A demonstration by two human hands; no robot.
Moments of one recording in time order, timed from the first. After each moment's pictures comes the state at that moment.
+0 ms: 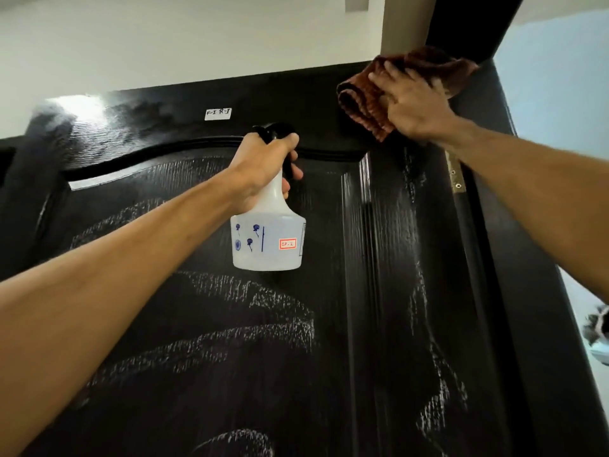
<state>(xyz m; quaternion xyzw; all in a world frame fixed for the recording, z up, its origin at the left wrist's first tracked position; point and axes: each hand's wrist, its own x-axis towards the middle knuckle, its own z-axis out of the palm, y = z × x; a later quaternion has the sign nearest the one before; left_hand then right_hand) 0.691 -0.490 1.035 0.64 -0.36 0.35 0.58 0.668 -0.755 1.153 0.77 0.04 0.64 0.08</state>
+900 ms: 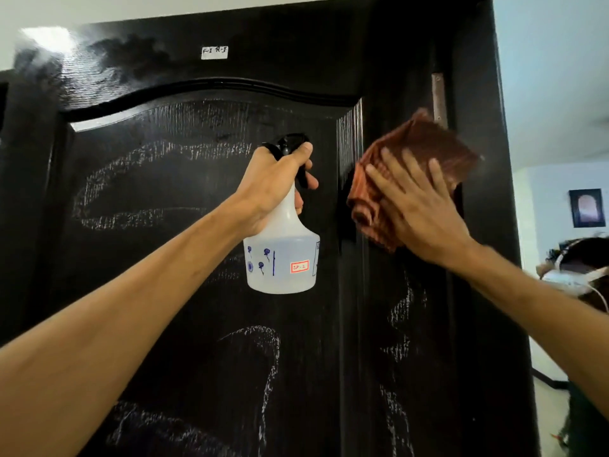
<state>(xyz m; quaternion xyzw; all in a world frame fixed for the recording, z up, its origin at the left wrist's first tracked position) 0.669 -0.494 0.930 0.65 -0.38 0.26 0.61 0.657 -0.766 0.889 0.79 0.09 0.59 0.17</state>
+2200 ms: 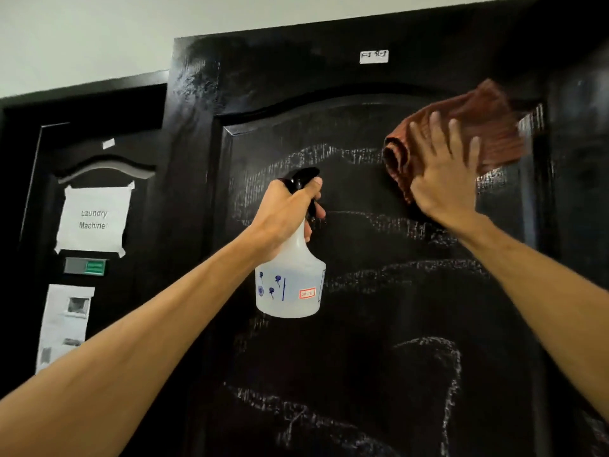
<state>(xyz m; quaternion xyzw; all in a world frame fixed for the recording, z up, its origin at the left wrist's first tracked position) 0.750 -0.249 0.901 0.67 -0.34 0.27 0.61 0.754 -0.522 0.955 0.76 -0.02 0.65 0.04</state>
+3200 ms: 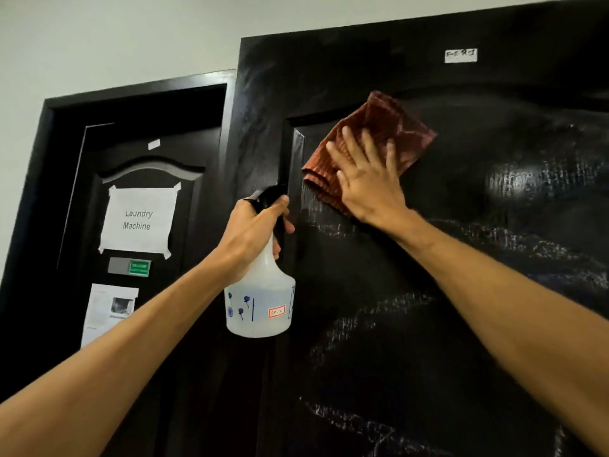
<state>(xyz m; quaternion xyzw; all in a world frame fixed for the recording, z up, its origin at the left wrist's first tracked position) 0.799 -0.086 0.876 0.67 -0.29 0.31 0.61 0.830 -0.302 0.963 0.80 0.09 0.59 0.11</state>
